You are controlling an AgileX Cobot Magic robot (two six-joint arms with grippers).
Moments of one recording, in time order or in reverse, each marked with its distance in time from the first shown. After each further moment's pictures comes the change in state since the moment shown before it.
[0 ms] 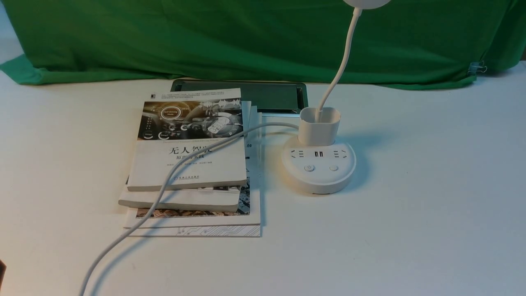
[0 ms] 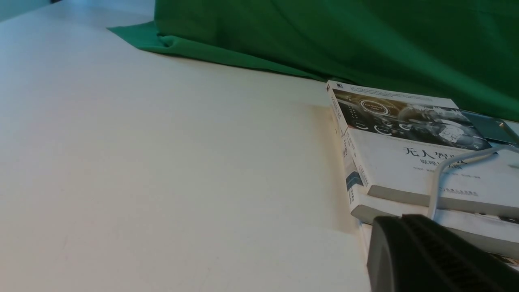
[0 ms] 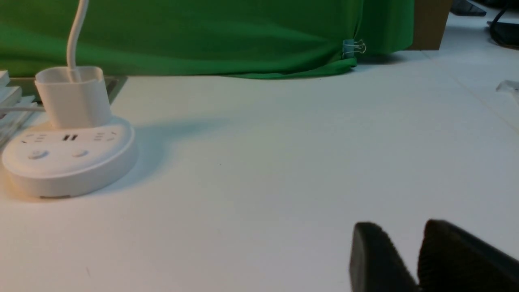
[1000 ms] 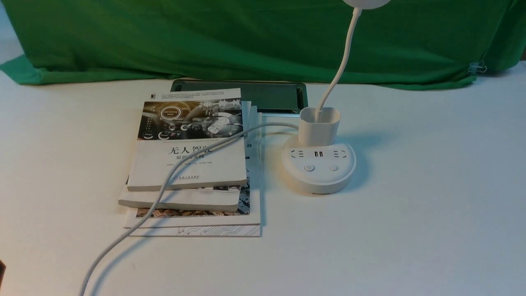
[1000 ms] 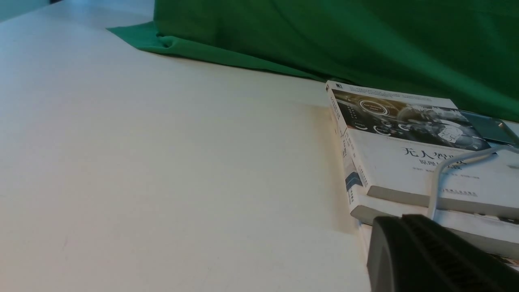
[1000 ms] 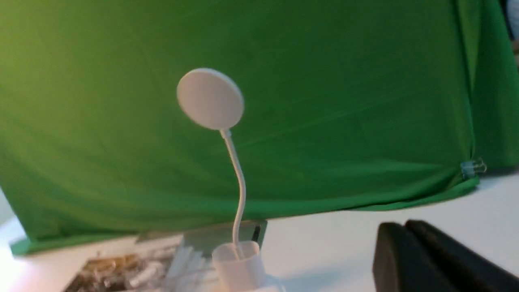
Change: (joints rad) right arm 0.183 0.287 -0.523 0.198 0.078 -0.003; left arm 0.000 0.000 0.000 0.000 0.000 0.000
